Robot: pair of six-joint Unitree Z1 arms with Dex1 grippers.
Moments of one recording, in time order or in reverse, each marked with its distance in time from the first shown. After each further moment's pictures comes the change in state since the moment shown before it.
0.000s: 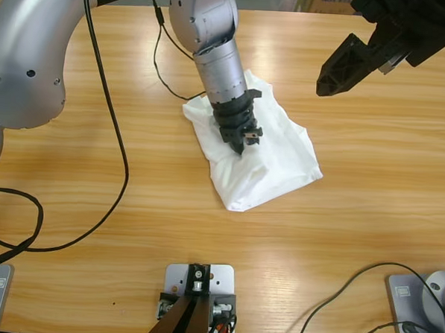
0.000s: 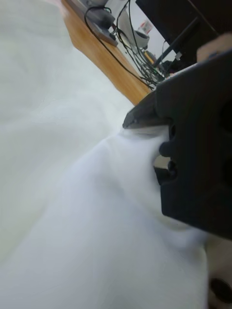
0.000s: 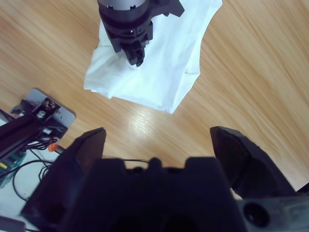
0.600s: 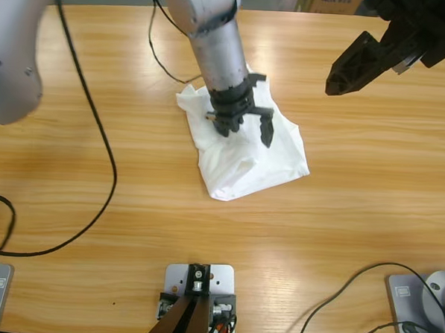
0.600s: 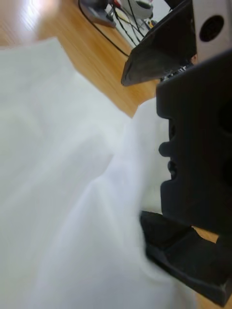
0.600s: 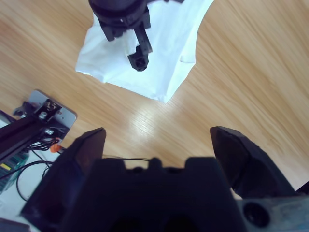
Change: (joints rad) arm 0 -0.003 -0.078 -0.007 0.000 0.116 0.081; arm 1 0.006 -0.037 0.018 0.000 -0.014 0.036
